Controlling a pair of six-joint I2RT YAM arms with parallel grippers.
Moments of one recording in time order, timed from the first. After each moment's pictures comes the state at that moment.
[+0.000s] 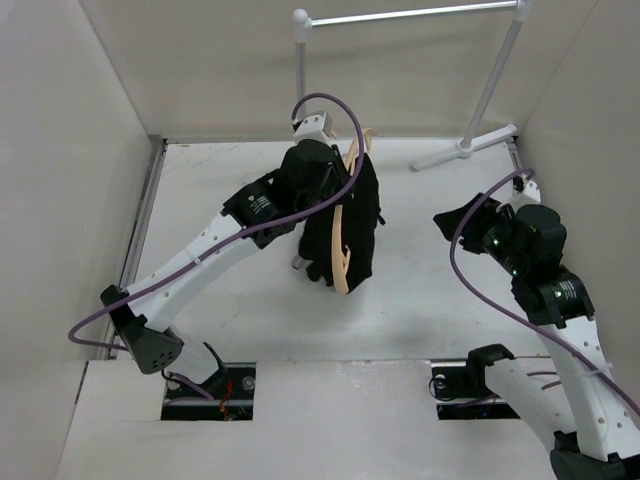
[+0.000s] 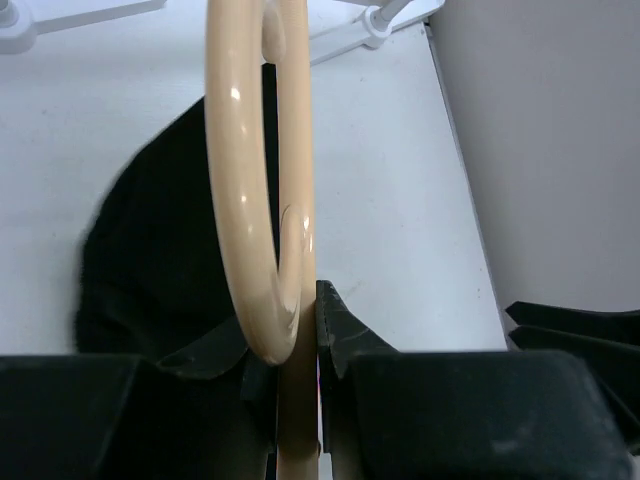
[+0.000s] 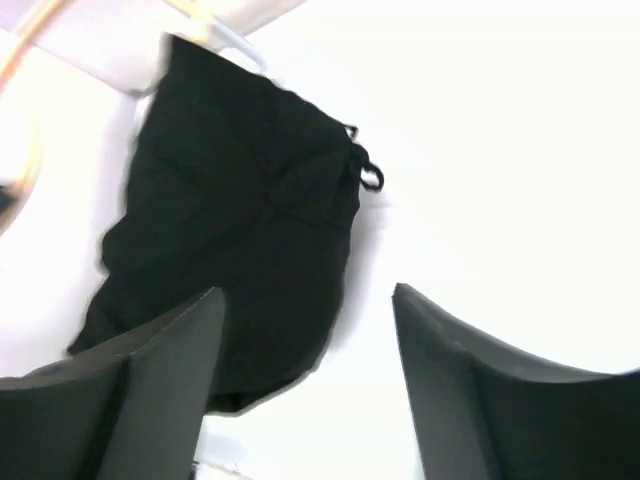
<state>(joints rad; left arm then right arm) -0.88 1.46 1.66 -0.62 -0.33 -0.72 0.22 0.73 0.99 -0.58 -0.10 0.63</state>
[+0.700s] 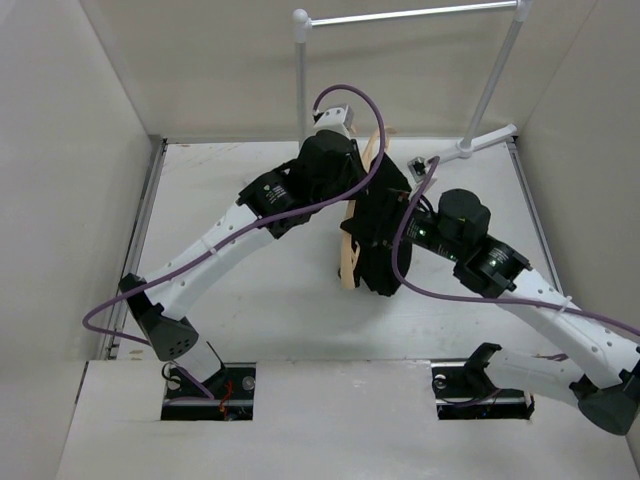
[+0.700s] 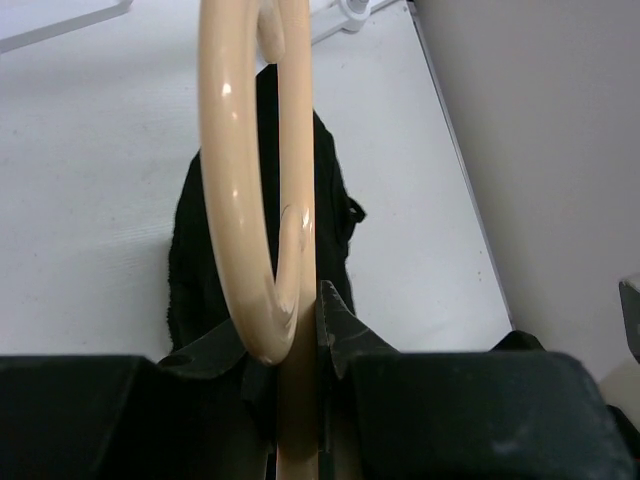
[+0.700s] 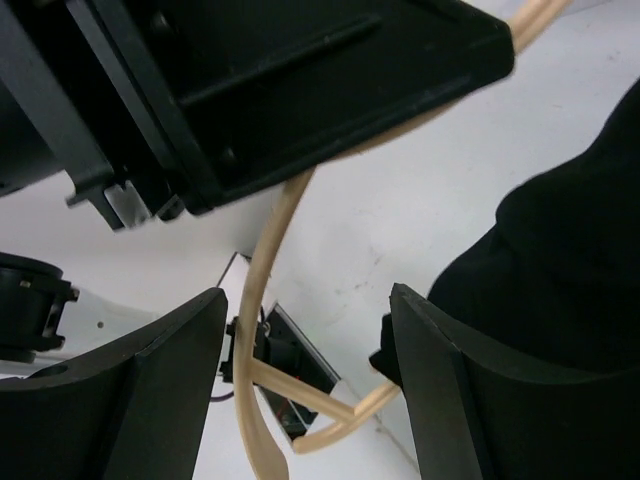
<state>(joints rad) -0.90 1.57 1.82 -0.68 -0.30 -0.66 0.74 1.02 1.06 -0.16 -0.20 0.74</state>
